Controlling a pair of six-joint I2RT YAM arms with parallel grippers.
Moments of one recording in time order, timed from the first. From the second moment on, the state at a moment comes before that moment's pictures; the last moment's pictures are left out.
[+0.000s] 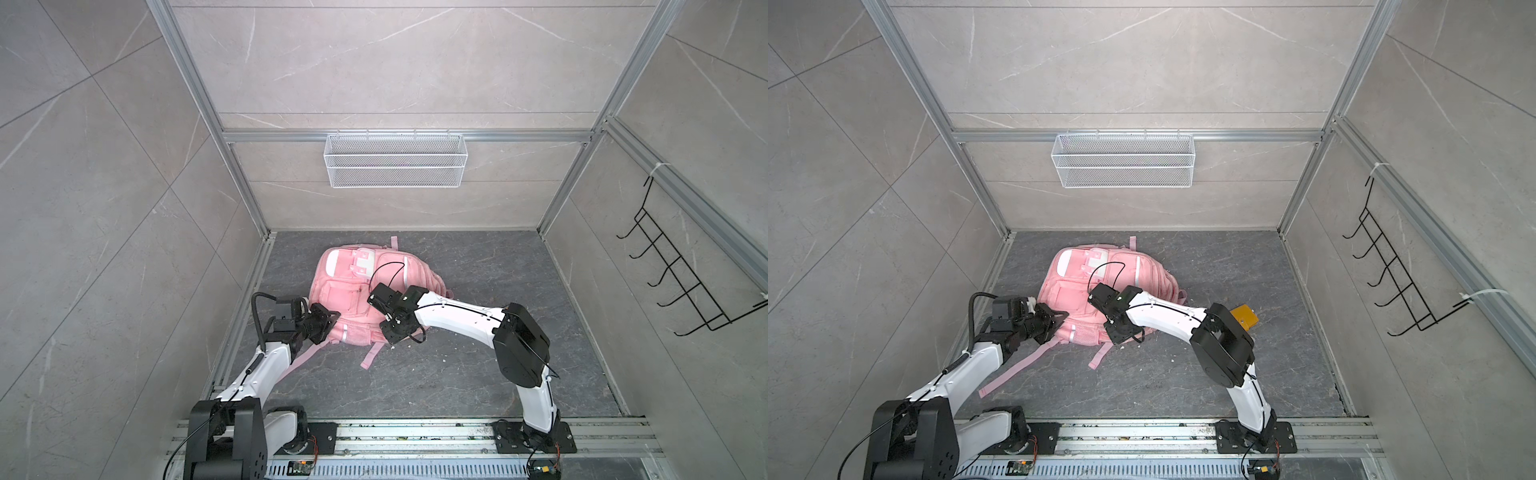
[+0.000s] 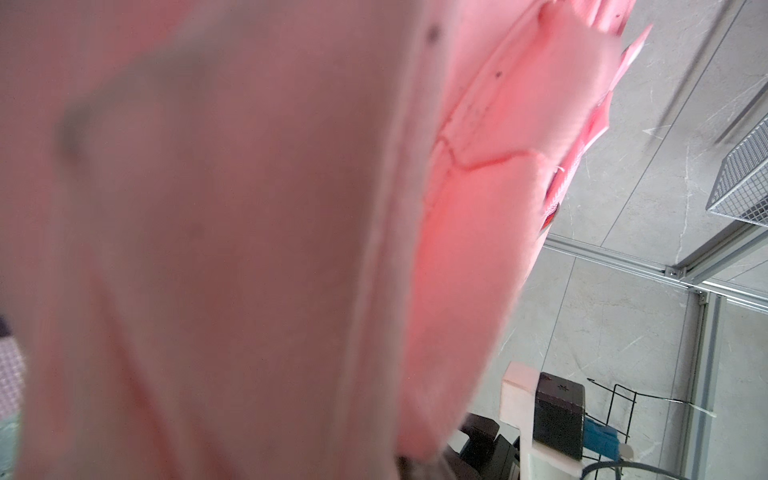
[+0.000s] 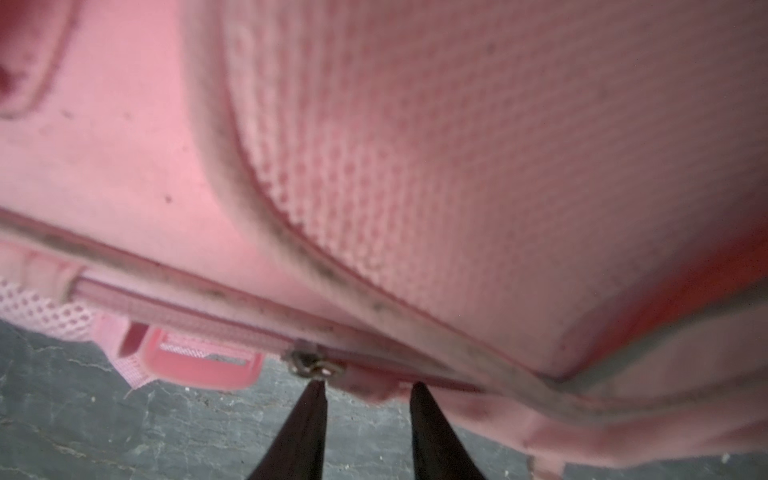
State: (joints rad) left arm -0.01 1.15 0.51 -0.12 0.57 -1.06; right arm 0.96 2.04 1.62 -0.93 0.12 0.37
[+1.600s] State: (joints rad) left arm 0.00 1.13 0.49 -0.11 0.56 -1.06; right arm 0.96 2.09 1.68 -0.89 0.03 0.30
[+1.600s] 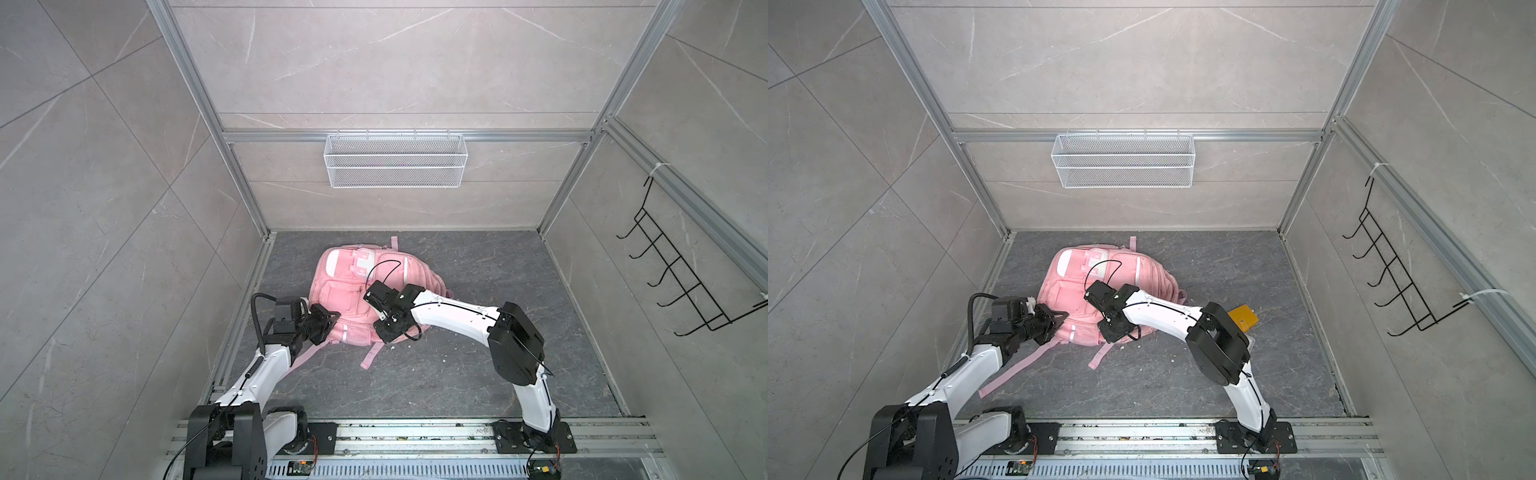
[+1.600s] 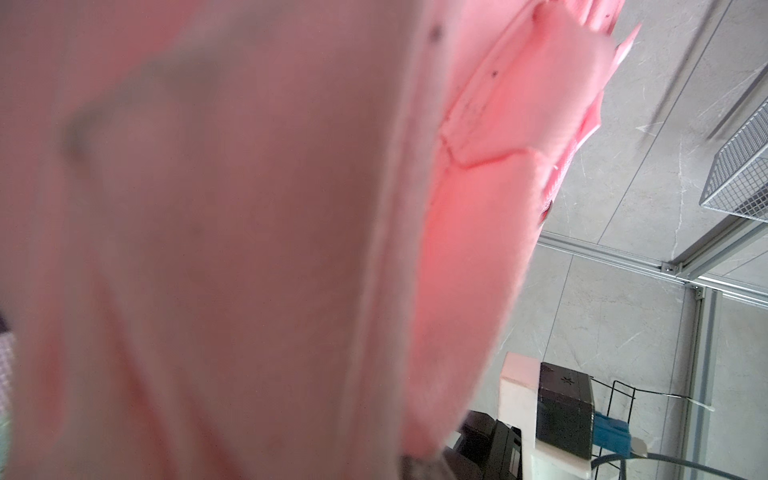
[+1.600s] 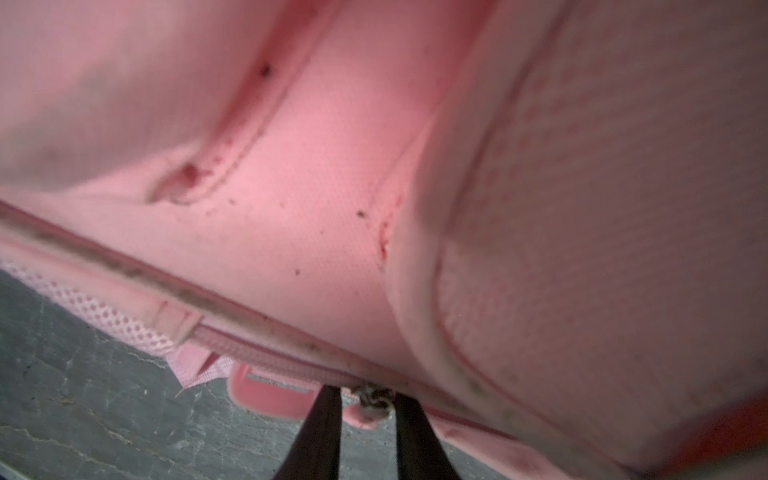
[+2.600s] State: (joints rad) left arm 0.00 1.13 0.49 -0.11 0.56 -1.06; right arm 0.96 2.15 1.73 -0.94 0.01 0.39
